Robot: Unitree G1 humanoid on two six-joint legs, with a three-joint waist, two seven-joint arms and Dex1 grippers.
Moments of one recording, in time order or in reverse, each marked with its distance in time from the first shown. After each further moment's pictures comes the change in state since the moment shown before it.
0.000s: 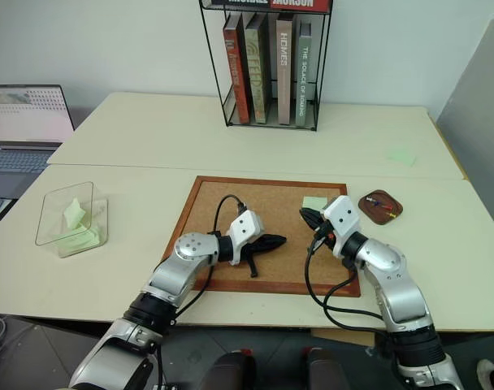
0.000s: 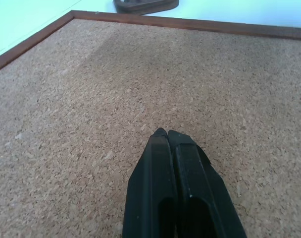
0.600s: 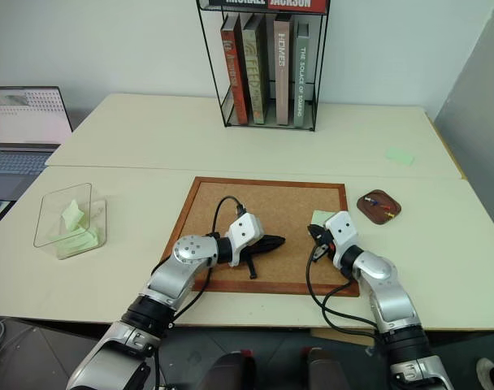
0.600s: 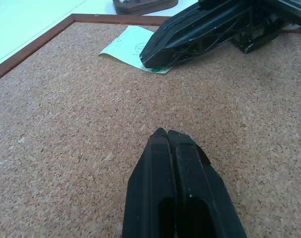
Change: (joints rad) left arm 0.029 0.015 -0.032 -0.013 0.046 -0.070 0.018; right arm 0.014 0.059 0.004 0.272 -0.039 -0.086 -0.047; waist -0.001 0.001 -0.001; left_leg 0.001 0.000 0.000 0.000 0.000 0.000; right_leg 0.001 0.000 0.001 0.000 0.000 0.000
